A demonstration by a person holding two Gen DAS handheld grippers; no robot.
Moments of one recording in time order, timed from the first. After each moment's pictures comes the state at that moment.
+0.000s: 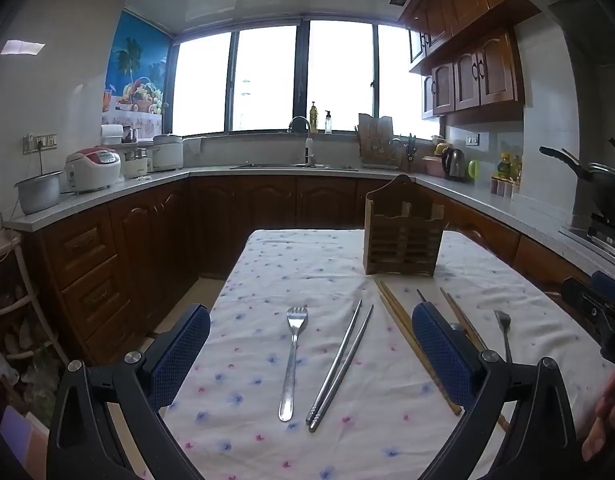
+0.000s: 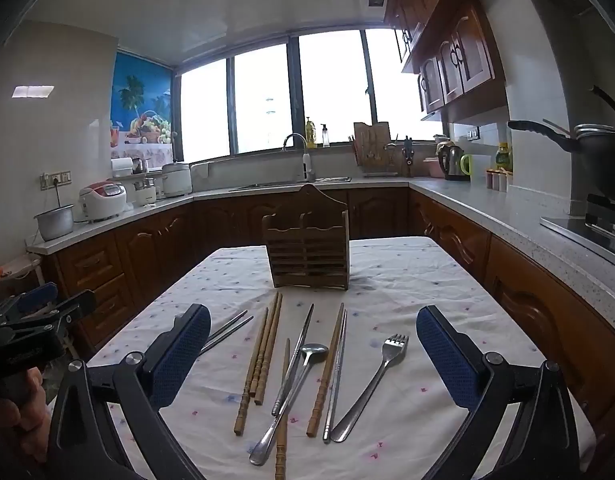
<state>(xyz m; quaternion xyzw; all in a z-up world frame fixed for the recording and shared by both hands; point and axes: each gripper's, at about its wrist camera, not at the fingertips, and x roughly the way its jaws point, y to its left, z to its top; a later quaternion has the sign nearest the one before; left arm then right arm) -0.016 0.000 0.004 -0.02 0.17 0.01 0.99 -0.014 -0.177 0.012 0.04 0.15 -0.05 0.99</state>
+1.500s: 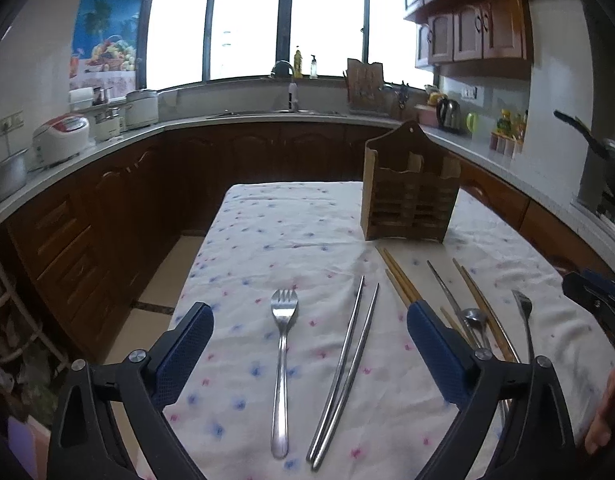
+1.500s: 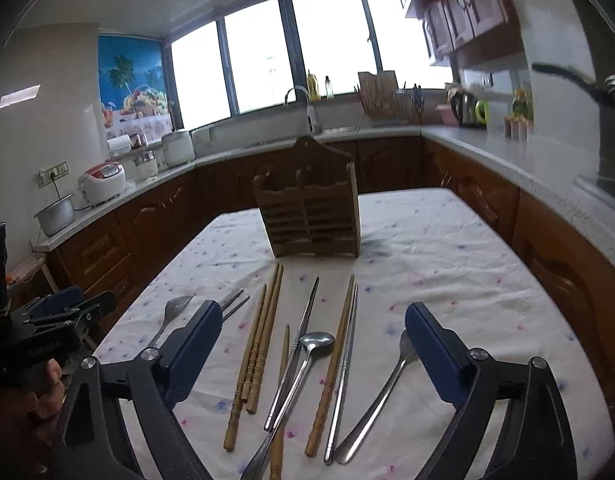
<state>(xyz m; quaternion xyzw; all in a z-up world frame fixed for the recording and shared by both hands) 0.085 0.016 0.010 -0.02 0.28 -0.02 0.96 0.060 -0.210 -0.010 0.11 0.27 -0.01 0.96</state>
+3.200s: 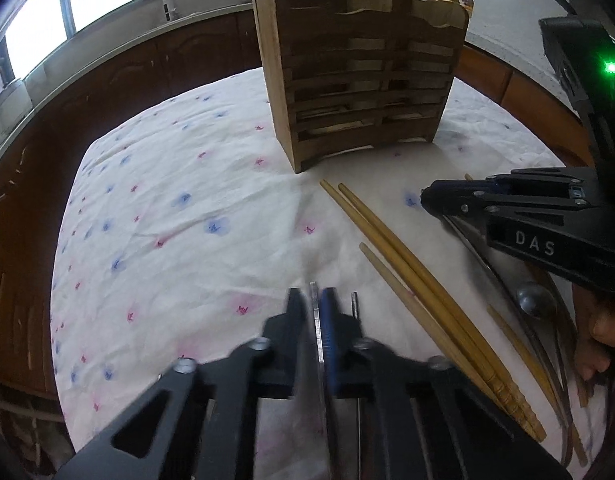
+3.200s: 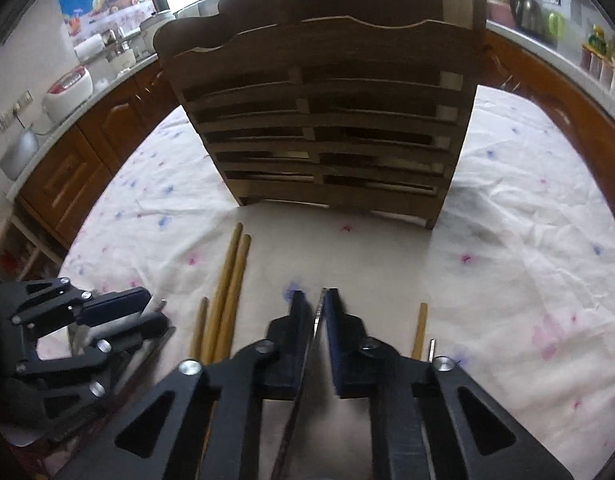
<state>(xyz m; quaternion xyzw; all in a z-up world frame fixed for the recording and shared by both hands) 0.303 -0.024 -0.051 0.10 0.46 -0.17 0.86 0.258 -0.213 -0.080 0.07 0.48 0.02 0.88</state>
